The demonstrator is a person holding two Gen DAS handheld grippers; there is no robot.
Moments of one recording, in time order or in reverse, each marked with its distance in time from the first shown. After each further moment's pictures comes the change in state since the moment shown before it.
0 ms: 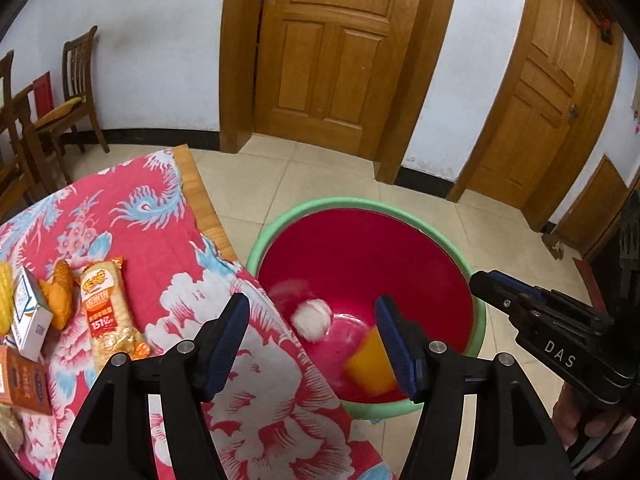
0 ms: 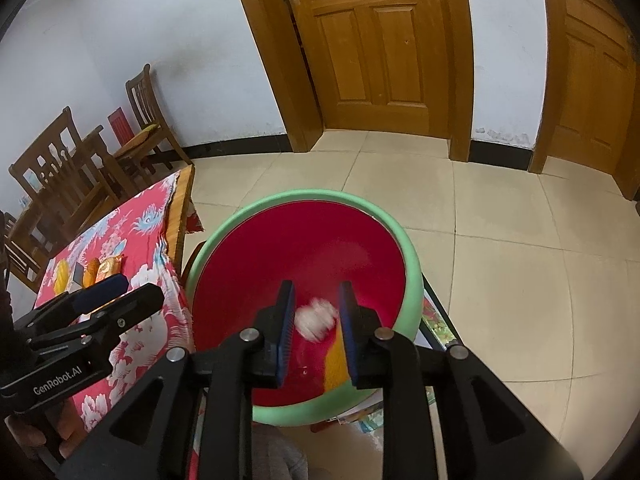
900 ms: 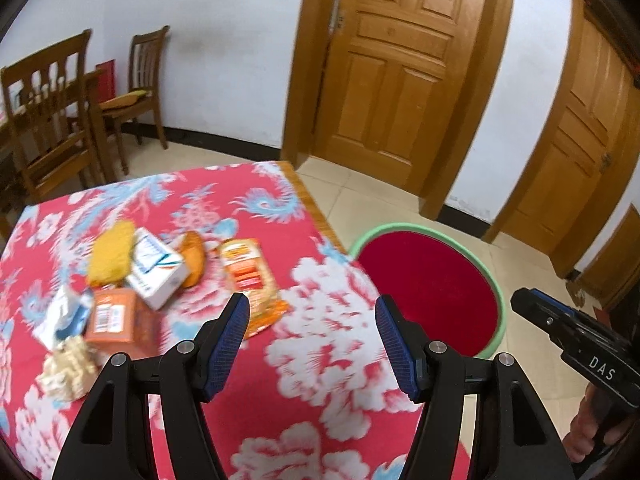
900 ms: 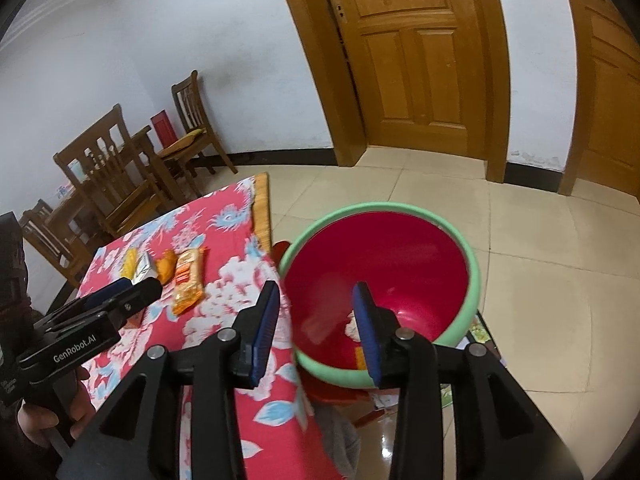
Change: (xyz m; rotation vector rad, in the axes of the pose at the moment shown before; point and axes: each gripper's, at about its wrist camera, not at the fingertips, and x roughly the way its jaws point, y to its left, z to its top) left arm -0.094 0.068 -0.031 -0.148 -0.103 0.137; right arm -0.057 0.066 -0.015 -0.067 -0.047 0.136
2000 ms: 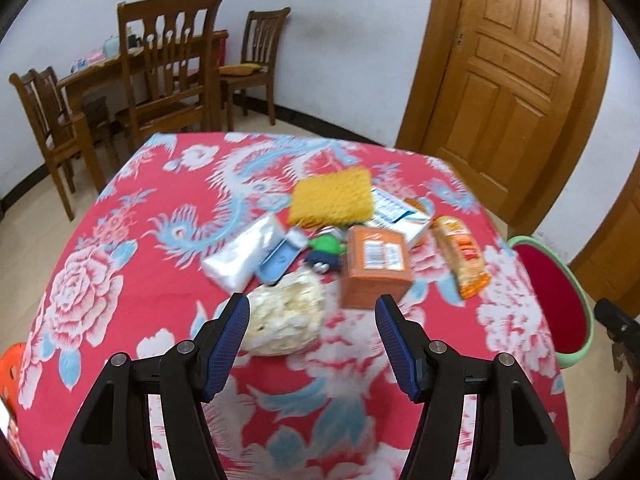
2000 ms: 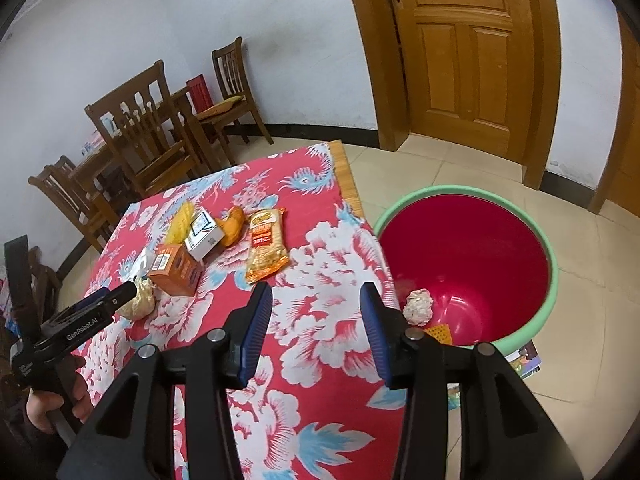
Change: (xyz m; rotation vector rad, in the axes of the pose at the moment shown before) left arm -0.035 0.151 -0.051 -0.217 0.007 0.276; right arm 0.020 0.094 -0.022 -0.125 0.078 0.068
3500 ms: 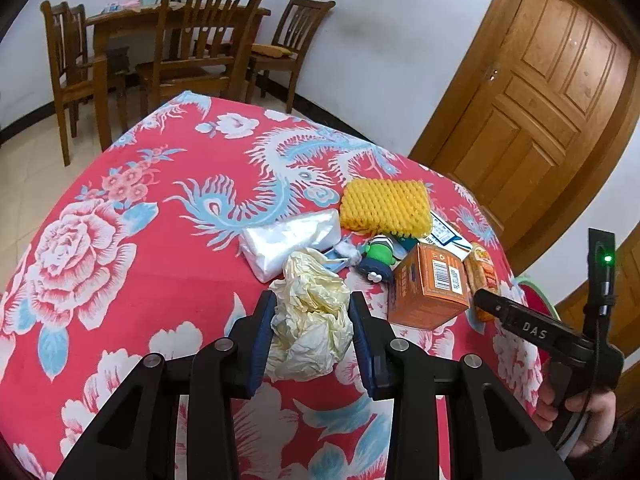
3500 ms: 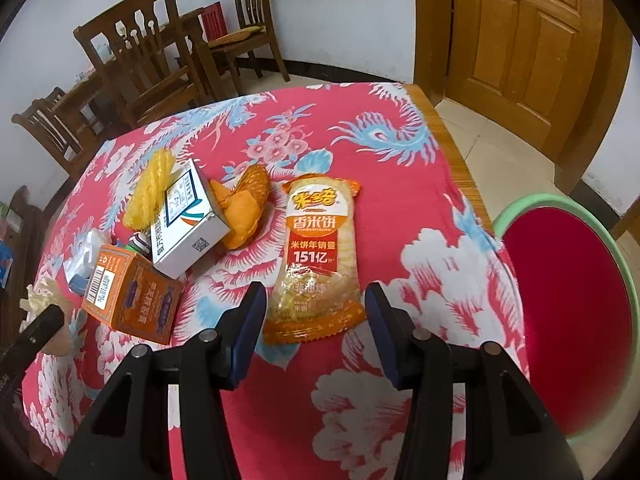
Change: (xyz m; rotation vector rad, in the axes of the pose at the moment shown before) left arm 0.015 0.056 -0.001 -0.203 0.007 -0.078; right arm 0.159 0.066 0.026 -0.139 0.219 -0.020
